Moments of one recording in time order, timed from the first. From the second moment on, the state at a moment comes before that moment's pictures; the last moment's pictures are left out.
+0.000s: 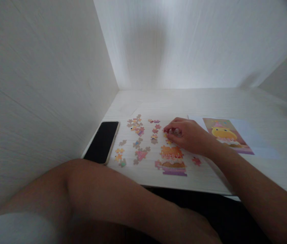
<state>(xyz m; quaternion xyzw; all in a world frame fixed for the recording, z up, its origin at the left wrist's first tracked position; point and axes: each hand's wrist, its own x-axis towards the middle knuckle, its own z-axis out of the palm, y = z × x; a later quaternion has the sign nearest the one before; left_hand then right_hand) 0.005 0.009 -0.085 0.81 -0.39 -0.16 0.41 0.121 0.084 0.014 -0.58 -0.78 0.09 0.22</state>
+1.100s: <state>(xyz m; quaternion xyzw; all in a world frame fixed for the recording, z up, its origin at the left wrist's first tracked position) 0.009 0.012 -0.064 0.81 -0.34 -0.19 0.43 0.120 0.083 0.012 -0.60 -0.77 0.10 0.20</state>
